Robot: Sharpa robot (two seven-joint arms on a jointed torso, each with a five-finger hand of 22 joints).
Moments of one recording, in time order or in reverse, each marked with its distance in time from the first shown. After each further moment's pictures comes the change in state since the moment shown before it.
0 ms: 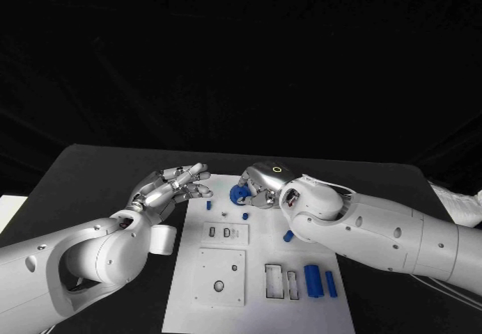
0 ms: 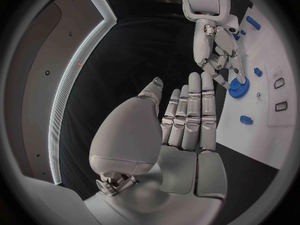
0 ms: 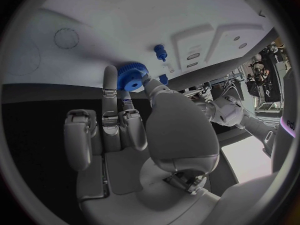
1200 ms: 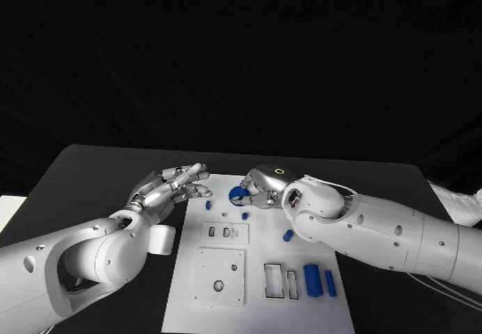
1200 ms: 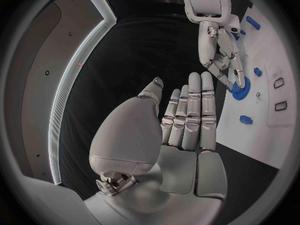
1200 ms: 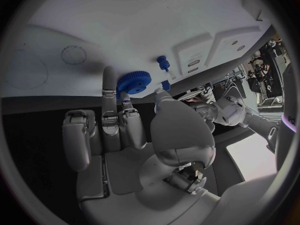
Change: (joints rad) left arm 0.000 -0.002 0.000 0.001 0.000 0.000 -0.002; left_hand 0.000 0.000 0.003 -0.003 0.000 0.000 0.000 0.000 0.000 0.000 0.000 0.000 0.000 0.000 0.000 -0.004 0.001 0.000 -0.004 -0.004 0.000 0.001; right arm -0.003 -0.008 -0.004 -0.017 0.048 0.027 0.010; right_hand -0.195 0.132 -0.286 0.100 0.214 -0.051 0.015 -0.038 -0.012 0.001 0.016 -0.007 0.000 0.000 0.014 0.000 0.007 -0.011 0.000 0.014 0.009 0.000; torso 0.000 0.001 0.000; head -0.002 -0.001
